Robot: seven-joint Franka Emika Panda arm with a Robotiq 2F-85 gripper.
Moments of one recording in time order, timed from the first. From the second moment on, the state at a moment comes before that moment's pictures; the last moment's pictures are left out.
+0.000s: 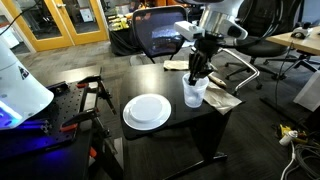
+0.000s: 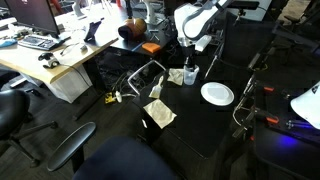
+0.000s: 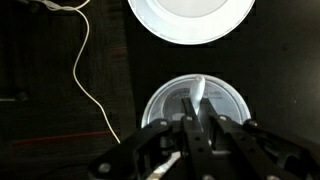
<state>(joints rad) -0.06 0.64 -0.08 -1.87 -0.01 2.21 -0.02</state>
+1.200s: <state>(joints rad) -0.05 0.22 -0.07 -2.09 -0.06 2.07 -0.02</state>
